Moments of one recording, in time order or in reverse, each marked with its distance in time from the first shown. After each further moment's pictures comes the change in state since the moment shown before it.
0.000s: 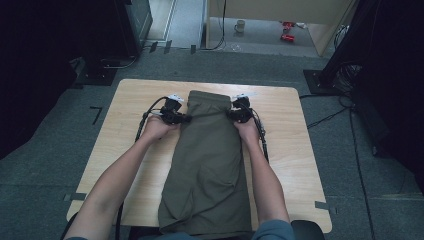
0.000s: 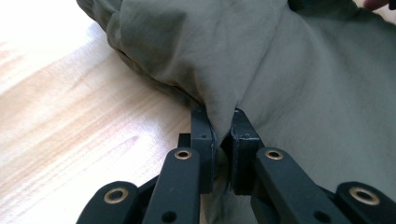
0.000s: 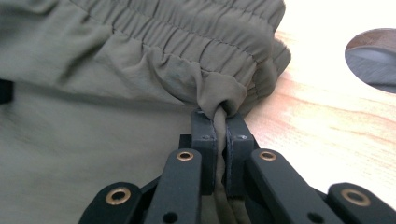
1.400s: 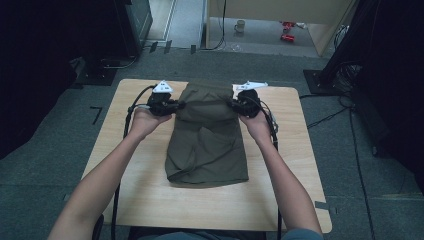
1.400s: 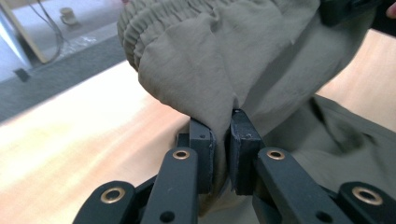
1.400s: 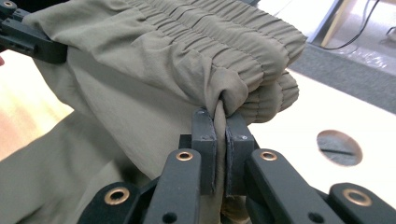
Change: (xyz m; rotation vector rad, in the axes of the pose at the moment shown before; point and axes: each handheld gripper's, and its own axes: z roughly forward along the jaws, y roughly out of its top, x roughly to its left) left arm -0.042 0.014 -0.083 -0.191 0.091 0.153; right arm 0.041 0.023 -0.098 -0.169 0.063 -0.217
